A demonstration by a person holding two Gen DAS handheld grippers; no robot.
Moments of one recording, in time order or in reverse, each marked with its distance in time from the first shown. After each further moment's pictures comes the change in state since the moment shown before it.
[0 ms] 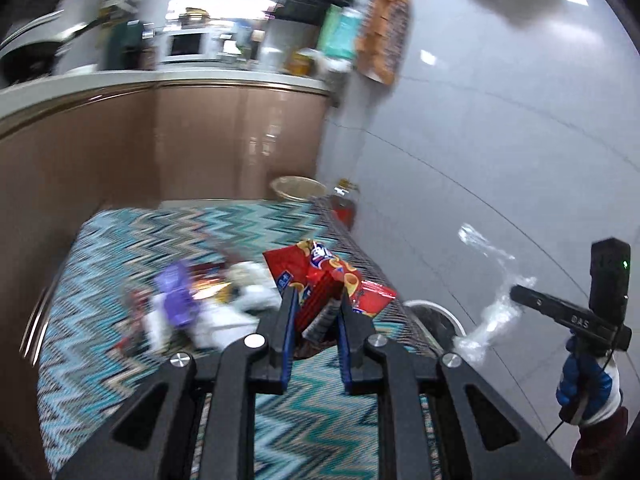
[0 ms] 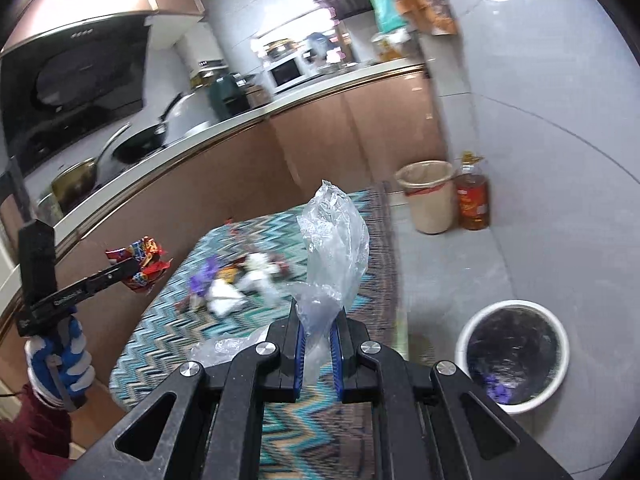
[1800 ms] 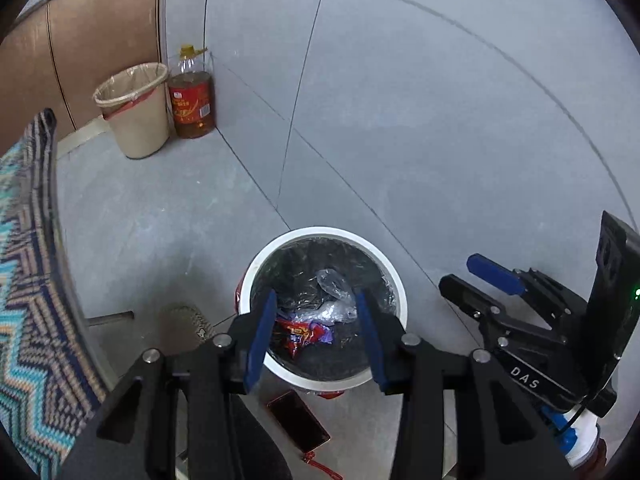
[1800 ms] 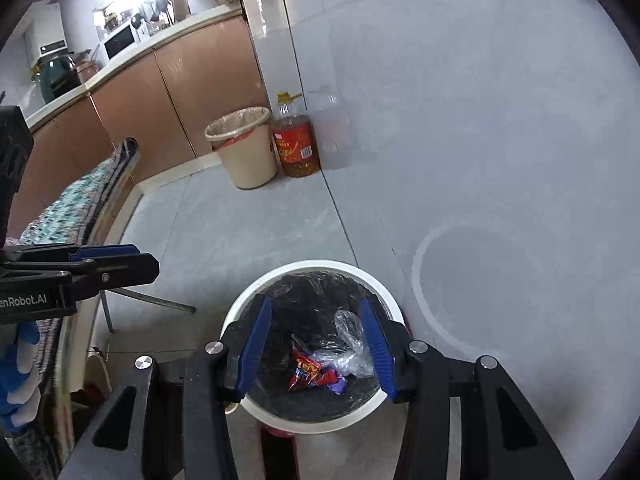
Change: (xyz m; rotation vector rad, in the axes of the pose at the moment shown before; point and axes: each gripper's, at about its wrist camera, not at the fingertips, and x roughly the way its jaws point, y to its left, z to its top) left arm 0.348 -0.248 -0.017 0.203 0.496 -0.257; right arm 0.057 -0.235 -0.025 0.143 0.154 -0.486
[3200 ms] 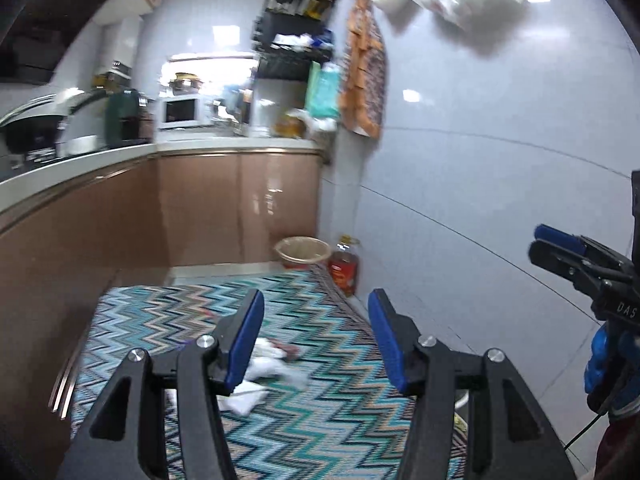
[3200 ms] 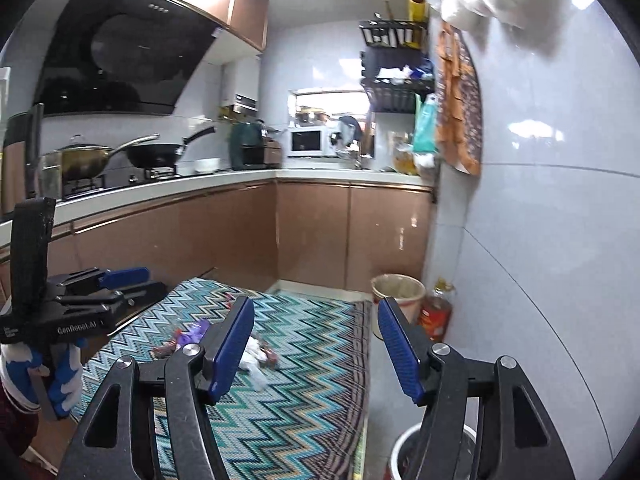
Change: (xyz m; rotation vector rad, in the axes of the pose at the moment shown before) left arm -0.423 0.107 -0.191 -0.128 -0.695 0.374; right arm -0.274 0.269 0.022 -0.419 -0.496 0.344
